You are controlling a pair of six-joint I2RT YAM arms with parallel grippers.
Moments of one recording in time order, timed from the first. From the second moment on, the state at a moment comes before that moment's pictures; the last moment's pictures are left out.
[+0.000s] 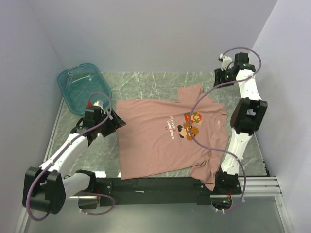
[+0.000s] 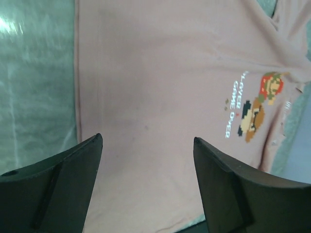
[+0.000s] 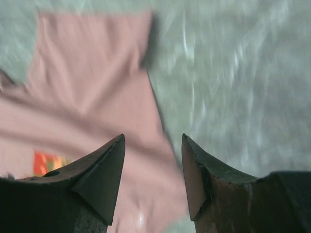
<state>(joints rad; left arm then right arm) -0.20 1.08 0.62 -0.28 0.21 -0.77 -0.20 2.16 2.04 -0.91 -0.35 -0.40</state>
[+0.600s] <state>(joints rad) -0.19 1.24 0.82 -0.30 0.13 -0.73 -0.08 2.54 2.33 -0.77 -0.43 0.01</state>
